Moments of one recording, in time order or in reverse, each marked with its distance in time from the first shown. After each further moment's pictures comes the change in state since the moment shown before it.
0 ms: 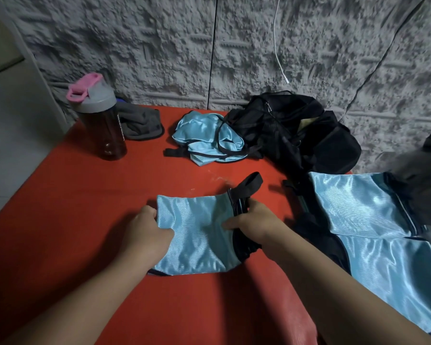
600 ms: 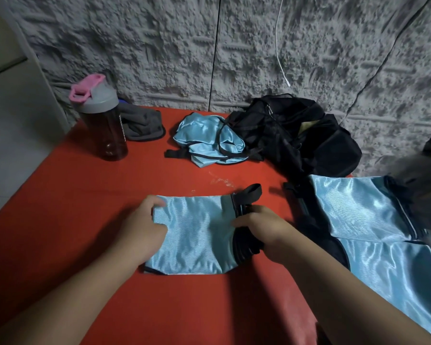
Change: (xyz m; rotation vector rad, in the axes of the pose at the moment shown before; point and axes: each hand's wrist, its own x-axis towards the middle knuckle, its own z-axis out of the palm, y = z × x) left_hand 0.004 0.005 -0.015 -0.063 -0.116 0.006; right_hand 0.004 0.009 -0.009 0.146 -0.075 0.067
